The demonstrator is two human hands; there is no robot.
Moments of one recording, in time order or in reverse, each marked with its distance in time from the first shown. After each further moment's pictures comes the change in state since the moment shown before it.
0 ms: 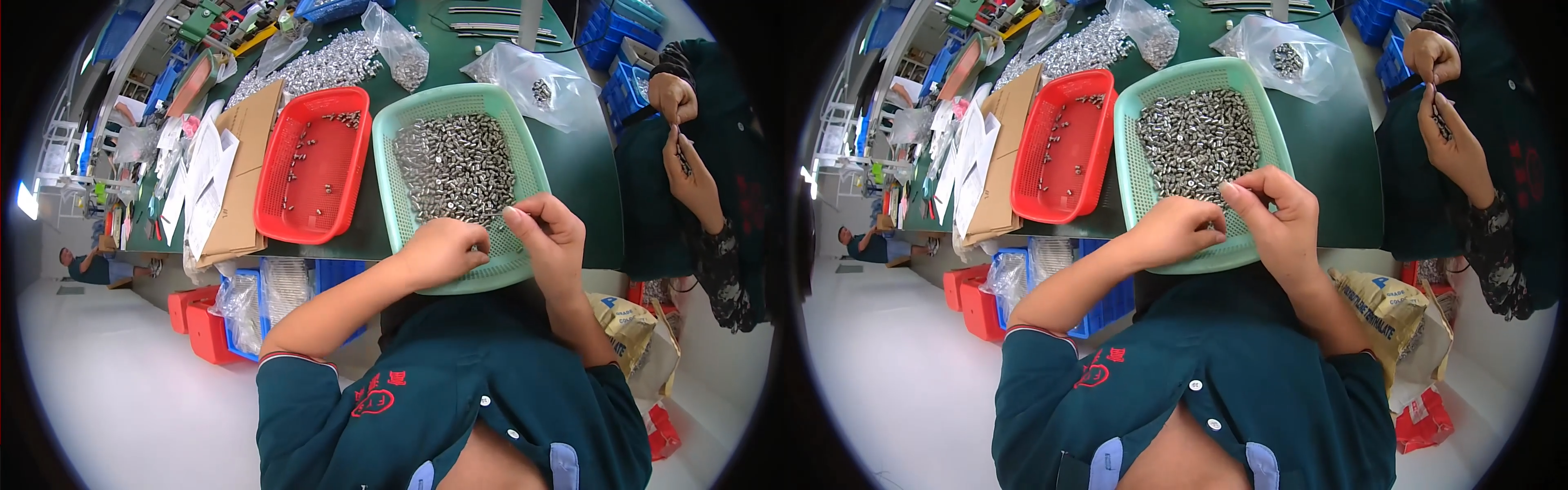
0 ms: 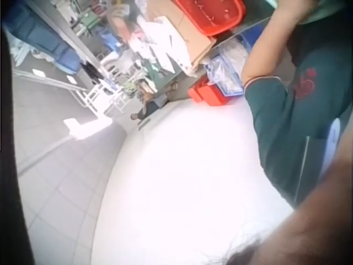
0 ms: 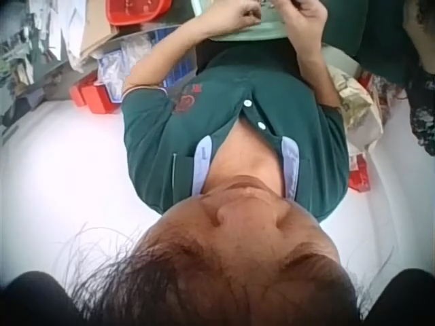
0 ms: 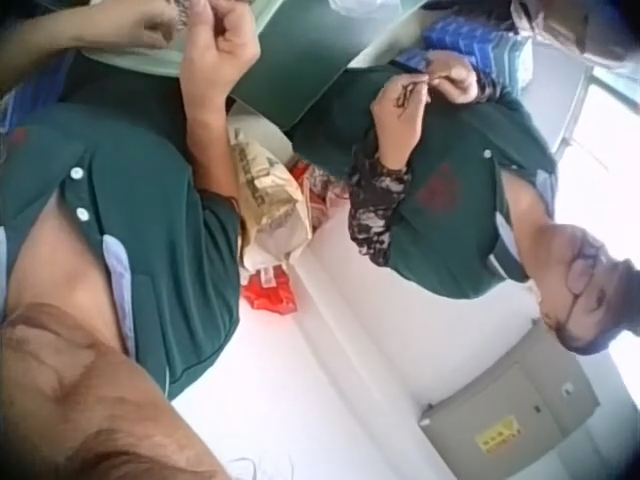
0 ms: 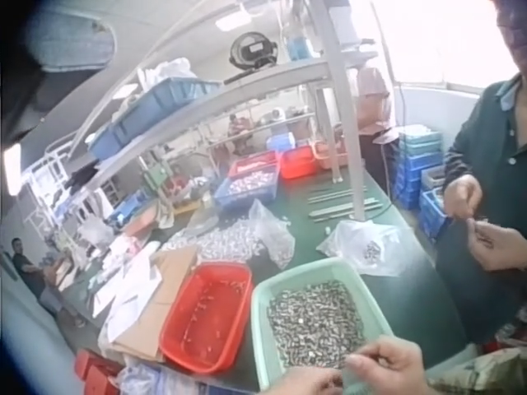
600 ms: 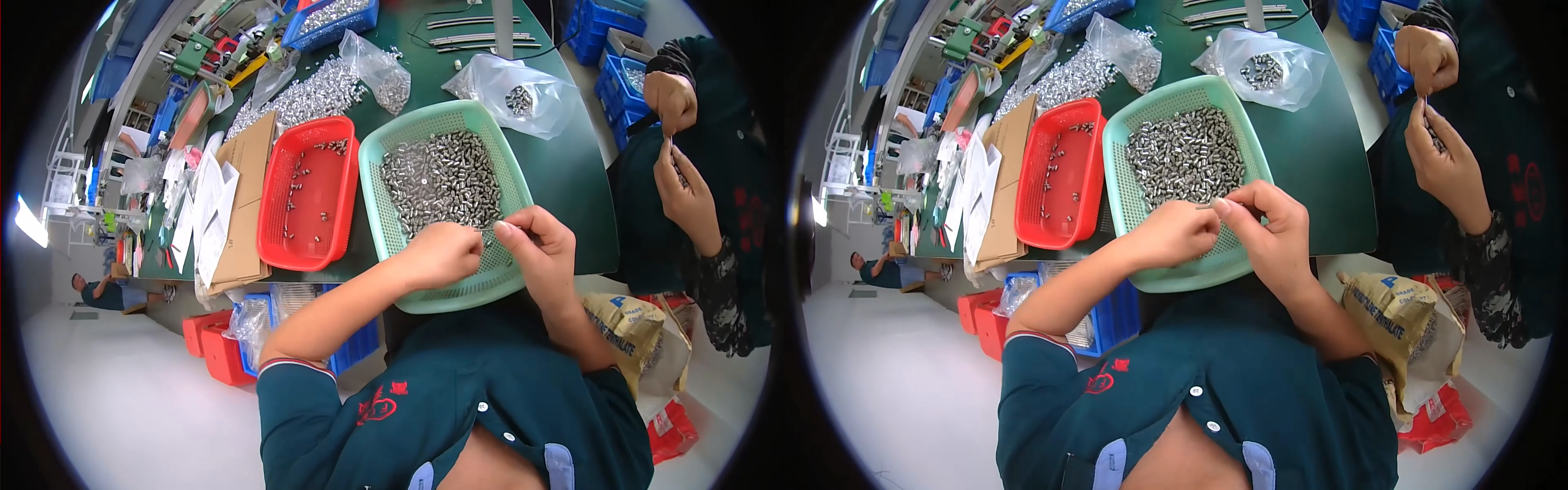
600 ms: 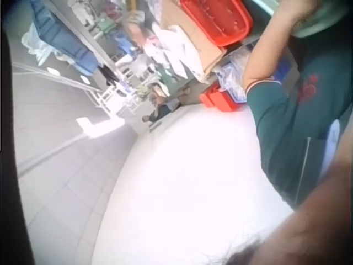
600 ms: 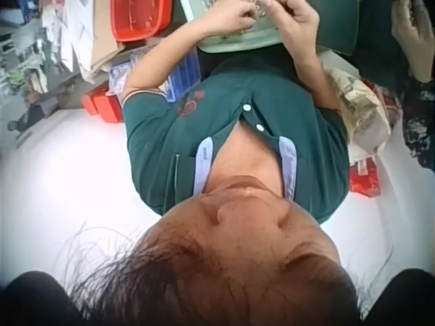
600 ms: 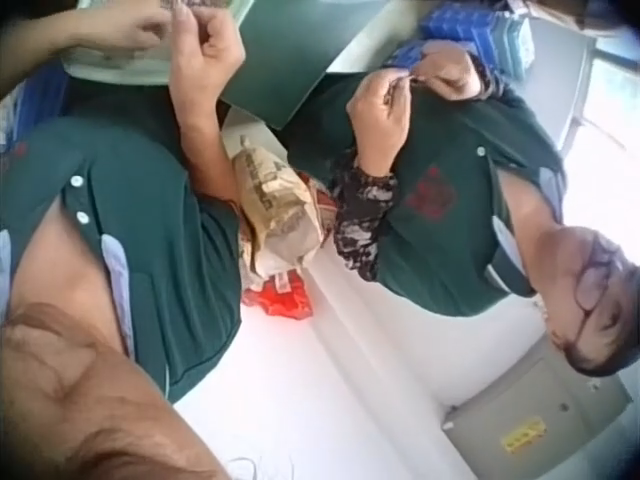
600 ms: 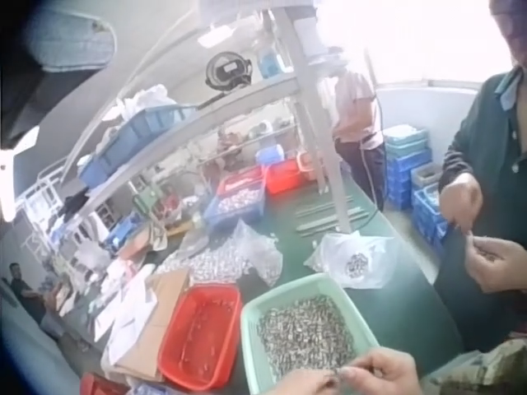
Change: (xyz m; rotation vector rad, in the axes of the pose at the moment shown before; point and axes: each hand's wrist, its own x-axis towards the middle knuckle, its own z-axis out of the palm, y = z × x) left_hand 0.030 0.003 -0.009 0.050 -0.070 -0.014; right_hand 0.005 0.001 -0.010 0.083 0.047 0.008
